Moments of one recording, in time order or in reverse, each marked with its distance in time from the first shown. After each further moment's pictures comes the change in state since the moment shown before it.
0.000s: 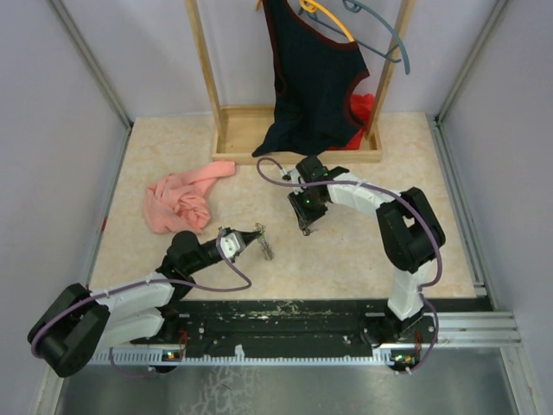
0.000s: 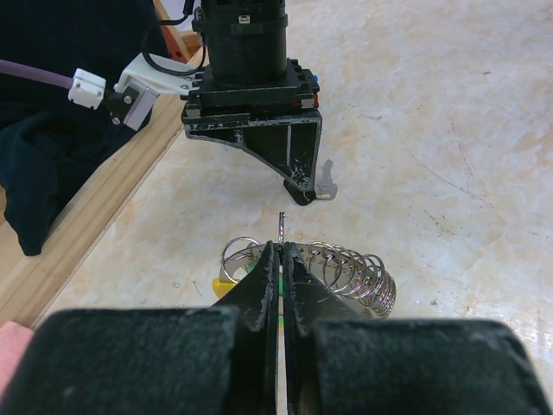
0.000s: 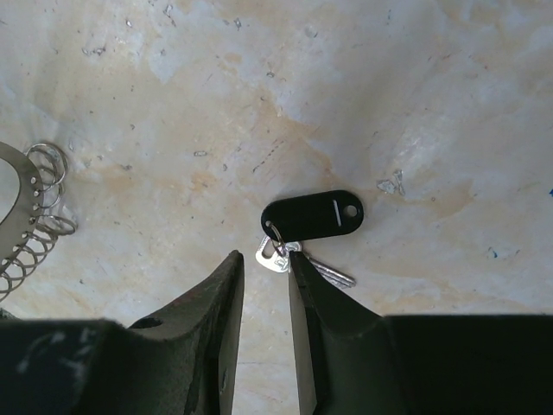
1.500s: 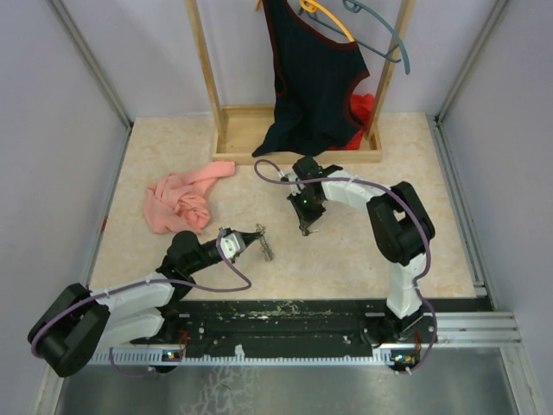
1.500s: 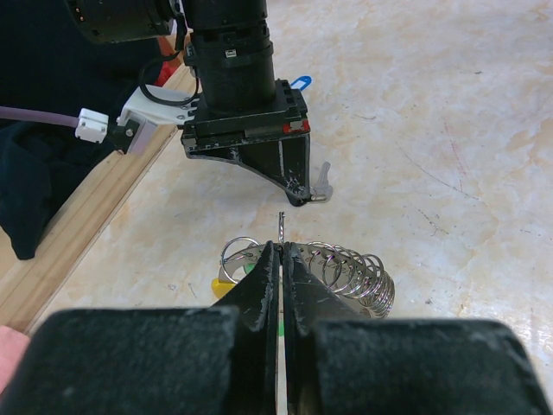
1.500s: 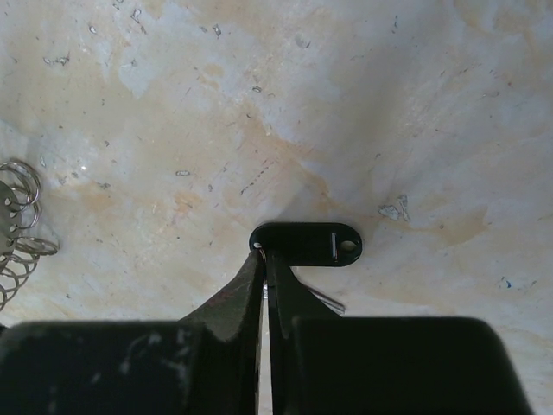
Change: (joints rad) left arm 0.000 0.002 0.000 -0.002 0.017 0.000; right arm 0.000 0.090 0.055 -0.040 -0.006 -0.003
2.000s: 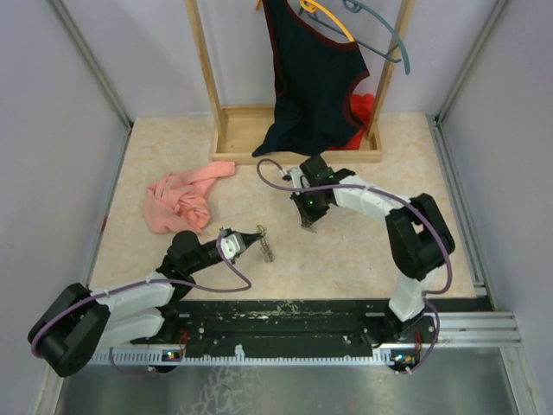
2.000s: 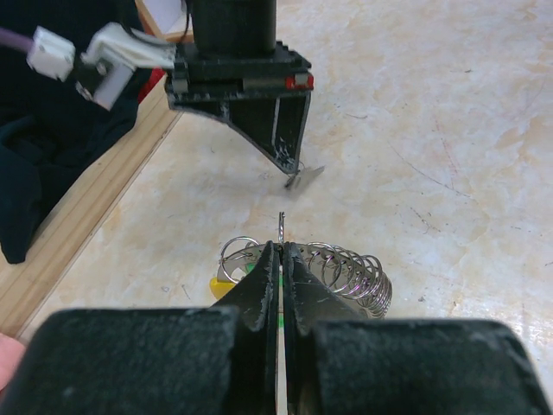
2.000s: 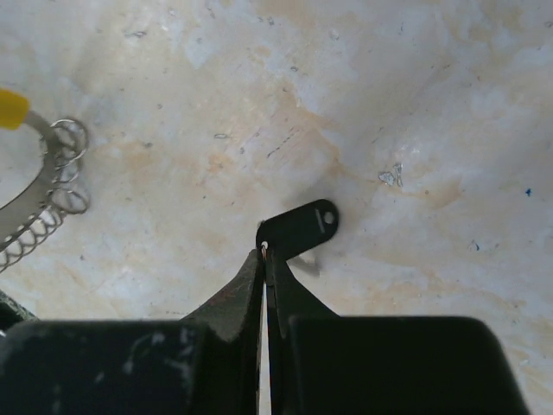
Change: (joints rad) left arm 0.000 0.000 0.000 -0.007 0.014 0.000; right arm 0.000 -0.124 -0.082 0.044 -0.012 -0.068
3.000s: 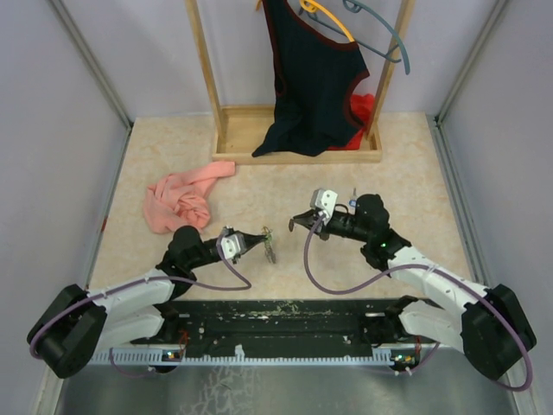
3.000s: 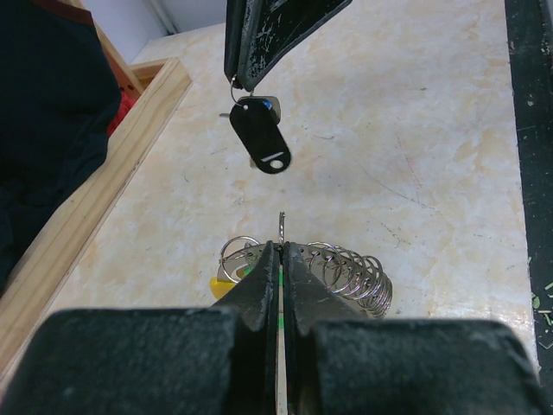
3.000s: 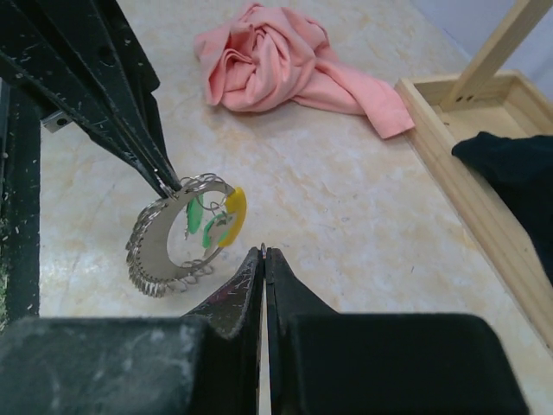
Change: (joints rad) left arm 0.000 -0.012 0.048 -0.064 0.112 0.005; right arm 0.002 -0.763 -0.745 1.000 -0.405 -0.209
